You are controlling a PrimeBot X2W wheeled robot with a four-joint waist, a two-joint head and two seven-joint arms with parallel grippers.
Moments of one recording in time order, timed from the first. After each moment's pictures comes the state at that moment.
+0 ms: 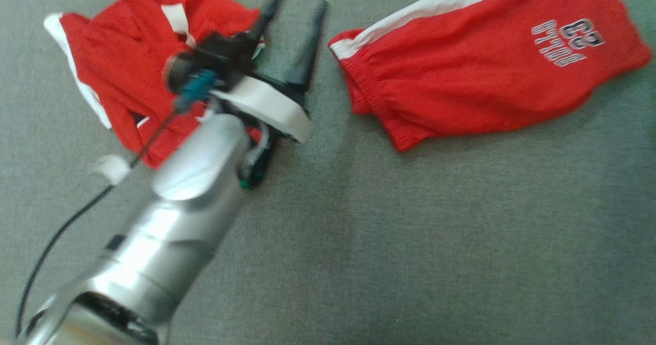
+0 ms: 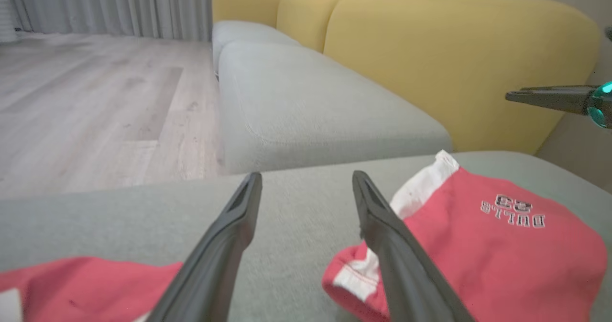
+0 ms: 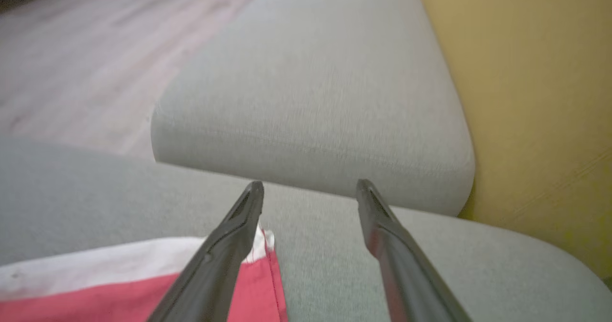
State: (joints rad) left arm -0.92 0.08 -0.76 0.69 -0.66 -0.02 -0.25; right arm -1.11 -0.54 0.37 0.83 0.45 0.13 0.23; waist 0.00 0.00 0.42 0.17
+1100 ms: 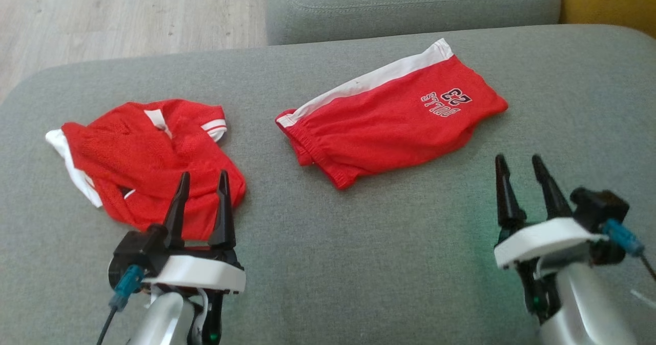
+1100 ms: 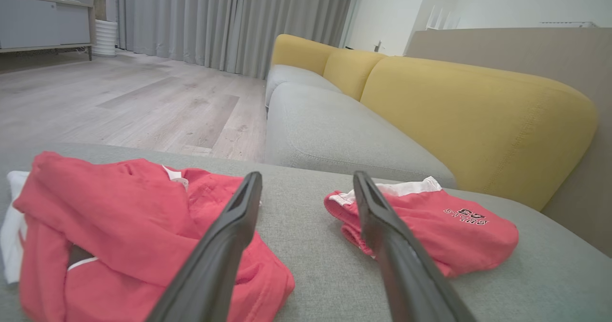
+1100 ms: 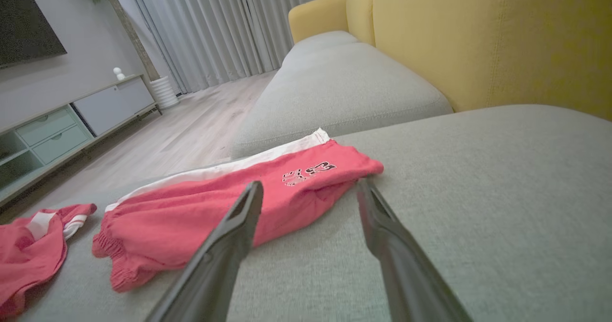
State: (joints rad) left arm -0.18 0.13 -0.33 0.30 -0.48 0.04 -0.25; right arm -0.21 -0.06 0.03 0.44 0.27 0.13 -0.17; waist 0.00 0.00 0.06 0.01
